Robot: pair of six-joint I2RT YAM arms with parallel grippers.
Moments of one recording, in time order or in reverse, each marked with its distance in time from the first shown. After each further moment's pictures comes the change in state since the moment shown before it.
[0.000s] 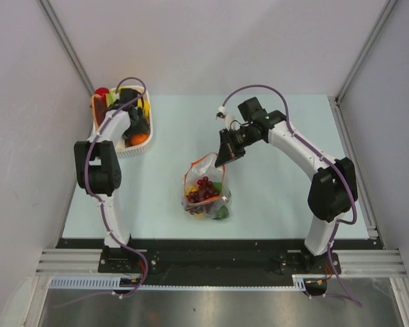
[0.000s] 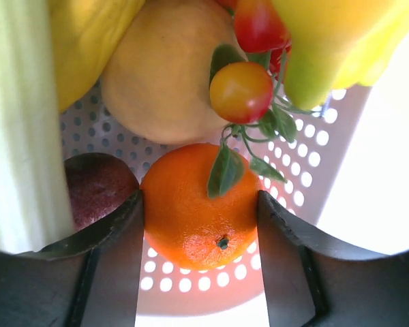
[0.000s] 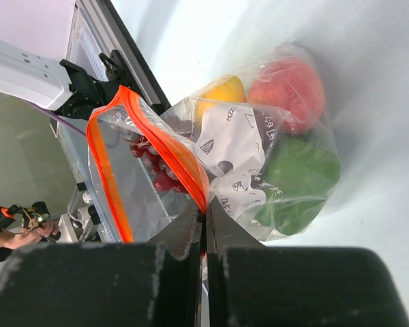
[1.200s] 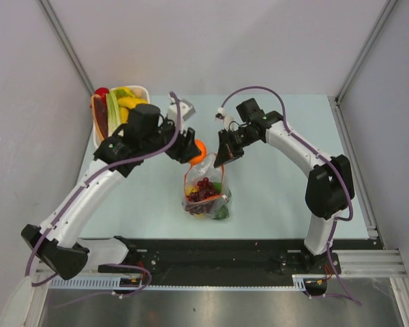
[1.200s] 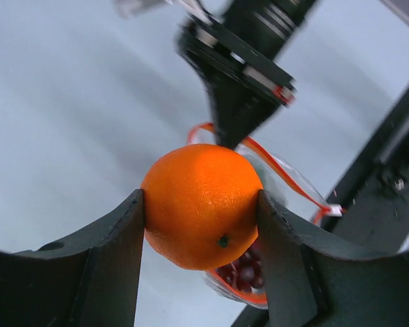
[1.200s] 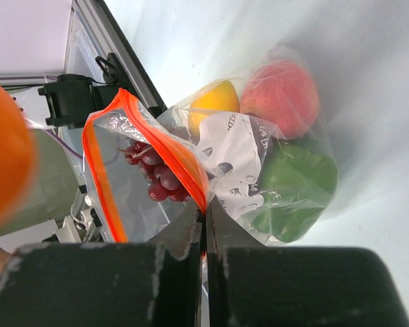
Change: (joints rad) left arm -0.518 -0.829 -0.272 -0.038 0.489 0.382; right arm 0.000 0.034 0.002 0.018 0.001 0.015
